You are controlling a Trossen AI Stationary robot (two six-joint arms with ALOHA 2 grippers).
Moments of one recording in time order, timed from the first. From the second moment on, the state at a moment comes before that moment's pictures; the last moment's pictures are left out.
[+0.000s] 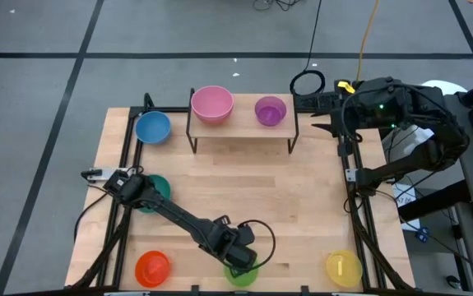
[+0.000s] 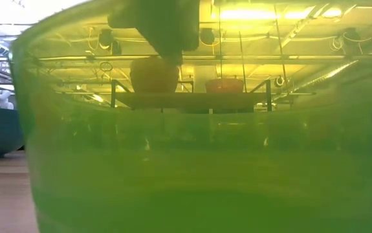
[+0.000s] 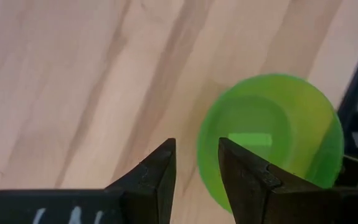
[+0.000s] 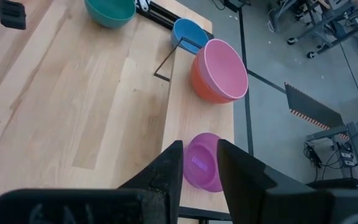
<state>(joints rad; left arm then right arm) -0.50 2.25 2.05 -1.10 -0.14 -0.89 -0.11 1.23 1.94 -1.36 0.18 -0.52</state>
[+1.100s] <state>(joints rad) -0.49 2.37 2.05 -1.04 -0.10 -0.79 -0.11 1.23 1.94 -1.40 0.18 -0.52</state>
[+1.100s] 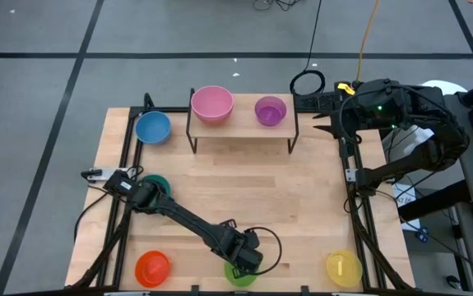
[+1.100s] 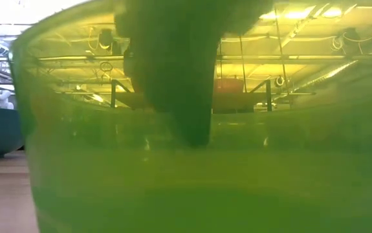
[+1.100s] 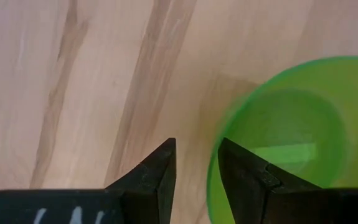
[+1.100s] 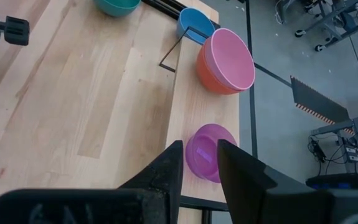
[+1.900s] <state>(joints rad) -0.42 2.36 2.05 -1.04 -0.13 -0.84 -0.11 1.22 1.94 -1.40 0.18 -0.53</state>
